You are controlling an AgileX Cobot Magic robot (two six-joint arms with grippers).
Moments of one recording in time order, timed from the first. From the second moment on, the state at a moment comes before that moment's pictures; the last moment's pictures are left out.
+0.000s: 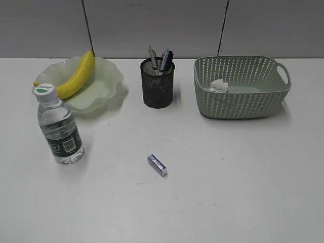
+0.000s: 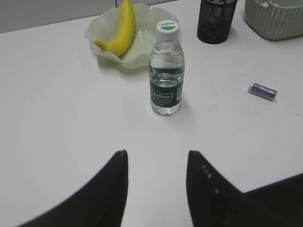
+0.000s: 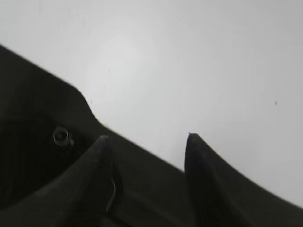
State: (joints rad) left arm -0.21 0.06 -0.54 -0.07 1.06 0.08; right arm 0.63 0.53 -0.54 -0.09 1.09 0.09
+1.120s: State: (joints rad) left arm -0.54 1.29 -0.75 -0.68 0.59 -0.03; right arm 0.63 -0.01 -0.51 -0.10 1.04 0.10
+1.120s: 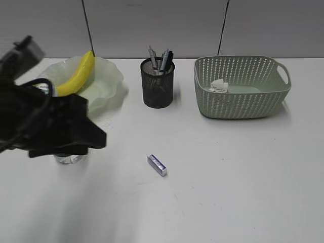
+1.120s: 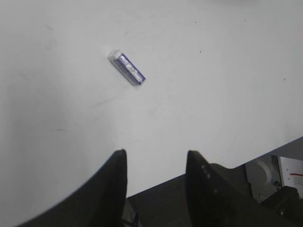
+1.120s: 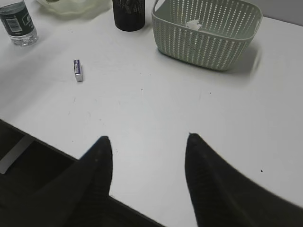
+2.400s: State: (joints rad) left arm -0.66 2.16 -1.52 -0.33 0.95 -0.85; right arm 0.63 -0.01 -0.51 -0.10 1.04 0.10
